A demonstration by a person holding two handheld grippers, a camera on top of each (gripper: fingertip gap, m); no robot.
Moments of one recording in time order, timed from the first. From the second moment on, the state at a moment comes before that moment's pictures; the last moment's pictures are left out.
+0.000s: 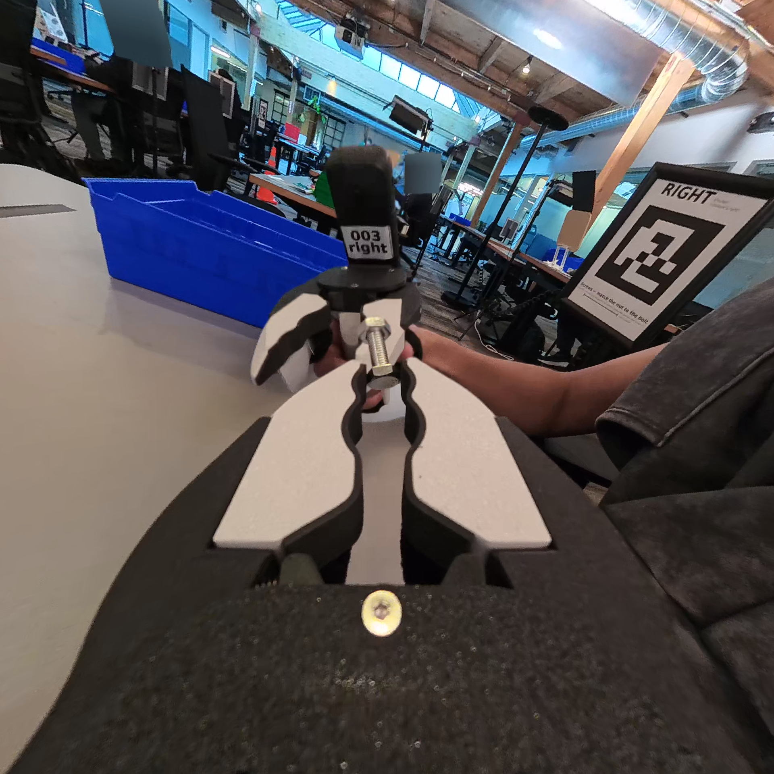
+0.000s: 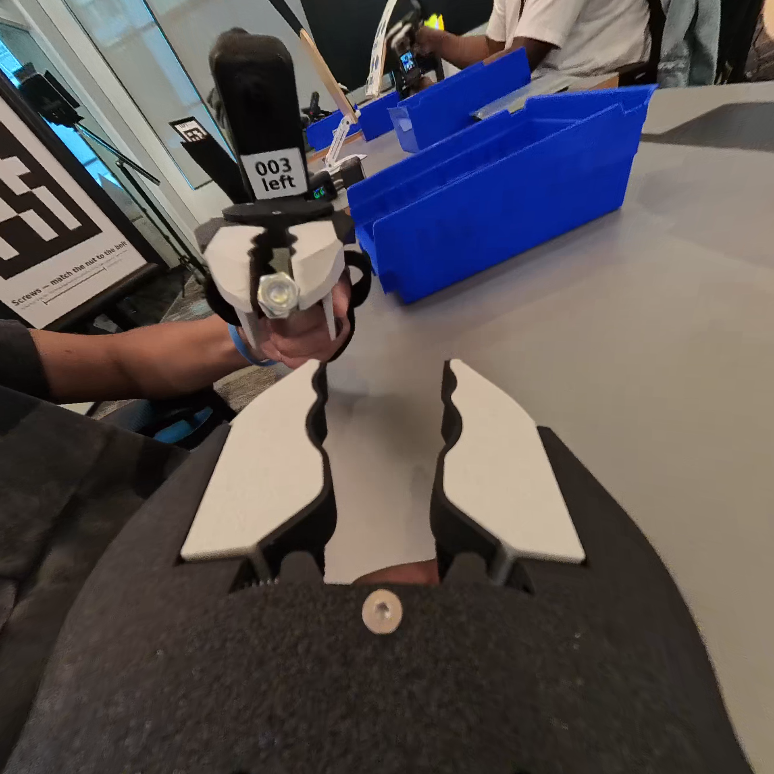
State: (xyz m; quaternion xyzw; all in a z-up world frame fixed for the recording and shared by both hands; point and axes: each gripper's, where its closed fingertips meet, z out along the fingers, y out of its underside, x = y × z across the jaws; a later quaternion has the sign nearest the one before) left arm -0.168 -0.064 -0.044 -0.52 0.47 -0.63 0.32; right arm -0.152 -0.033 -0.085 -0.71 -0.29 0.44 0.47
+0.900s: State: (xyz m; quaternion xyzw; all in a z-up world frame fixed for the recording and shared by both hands) left arm -0.165 -0.067 -0.051 -0.53 0.48 -0.63 0.32; right arm -0.154 -0.041 -0.084 -0.70 -0.31 0.44 0.46
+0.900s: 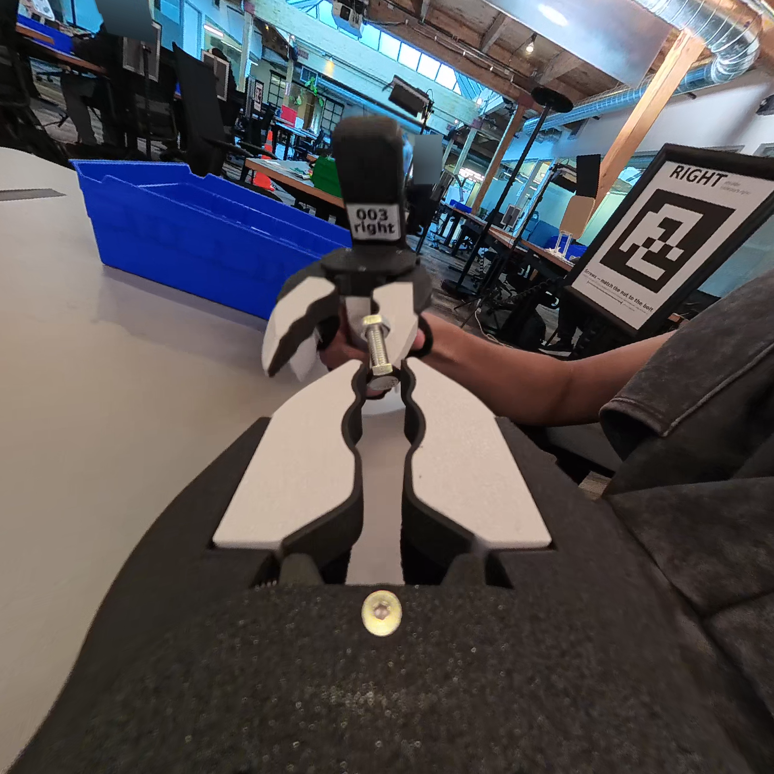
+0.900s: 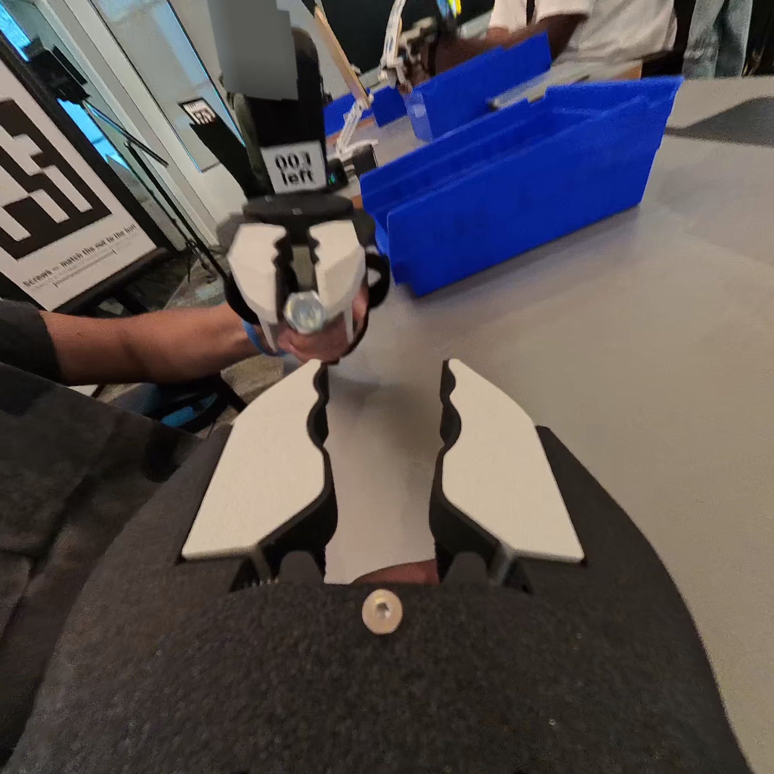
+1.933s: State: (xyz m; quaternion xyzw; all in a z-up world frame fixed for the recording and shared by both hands) left arm -0.175 -0.101 -0.072 -0.52 0.46 -0.72 0.05; right arm -0.166 -0.092 -0.073 -0.45 -0.66 -0.07 0.60
